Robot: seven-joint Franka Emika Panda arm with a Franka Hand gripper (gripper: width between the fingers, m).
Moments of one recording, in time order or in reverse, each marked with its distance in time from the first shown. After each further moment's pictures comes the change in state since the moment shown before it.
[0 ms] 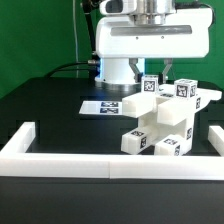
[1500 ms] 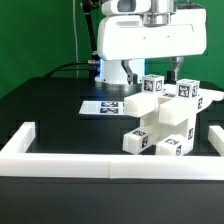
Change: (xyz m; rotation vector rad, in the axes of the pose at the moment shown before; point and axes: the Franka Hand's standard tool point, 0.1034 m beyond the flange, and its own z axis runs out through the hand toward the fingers) arm -0.002 -0.003 0.000 0.003 0.000 -0.573
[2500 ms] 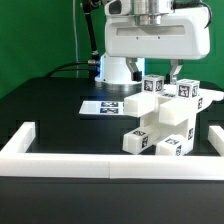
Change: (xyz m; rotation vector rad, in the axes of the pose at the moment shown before) arm 0.001 -0.002 0.000 0.014 0.000 0.846
